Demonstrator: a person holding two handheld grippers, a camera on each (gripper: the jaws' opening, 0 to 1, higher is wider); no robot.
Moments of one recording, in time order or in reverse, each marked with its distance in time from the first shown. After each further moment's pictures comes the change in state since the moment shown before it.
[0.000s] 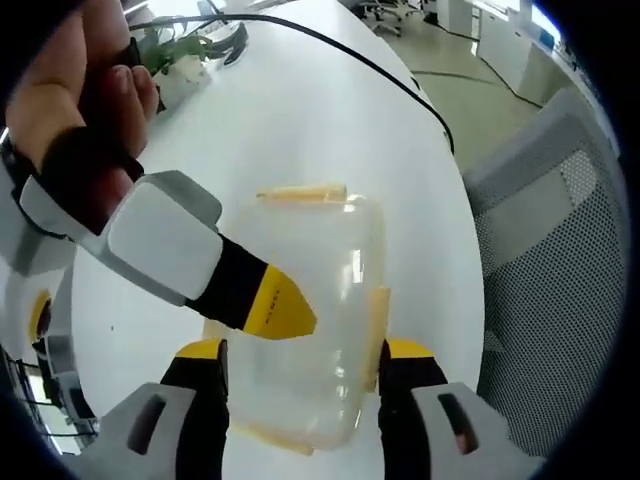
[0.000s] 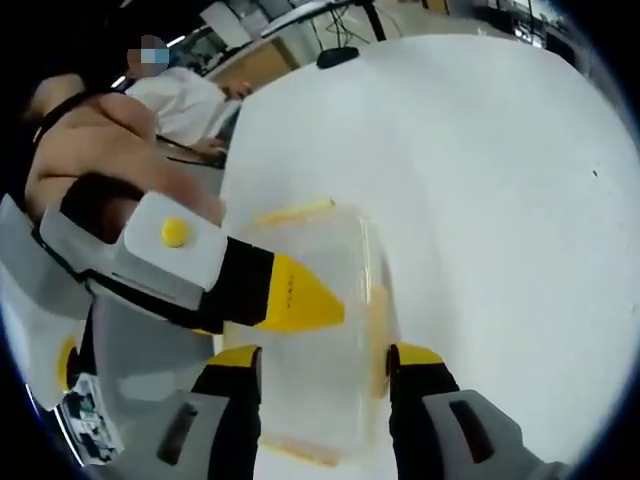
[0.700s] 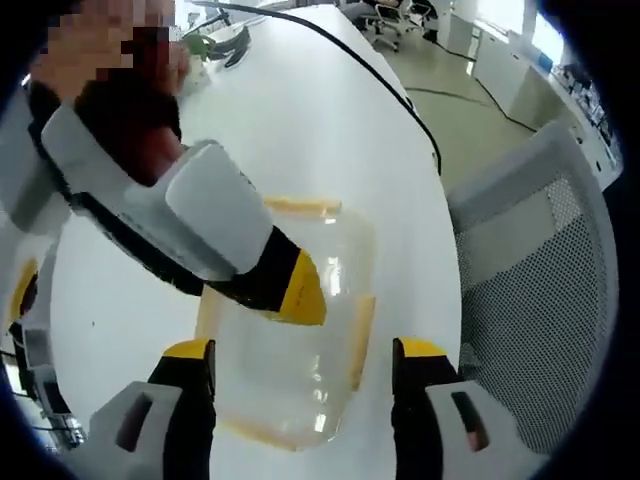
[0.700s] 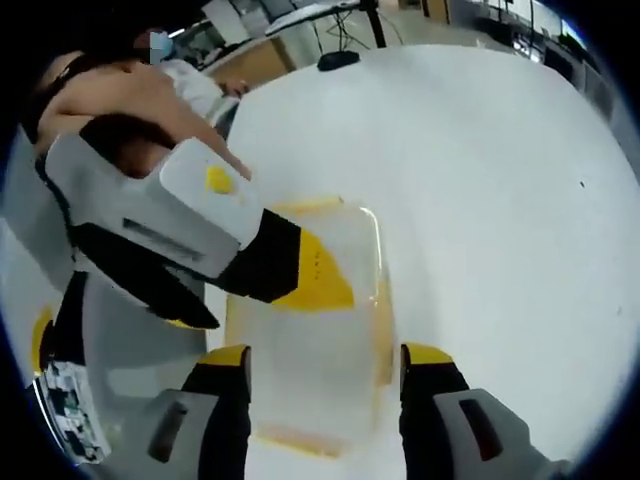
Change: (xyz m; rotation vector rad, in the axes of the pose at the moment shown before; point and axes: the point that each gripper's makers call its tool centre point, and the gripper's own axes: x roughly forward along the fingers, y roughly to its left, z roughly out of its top) left arm -0.011 -0.008 0.001 -0.100 -0.041 -0.135; right arm -0.009 0.005 -0.004 -0.037 -0.038 -0.069
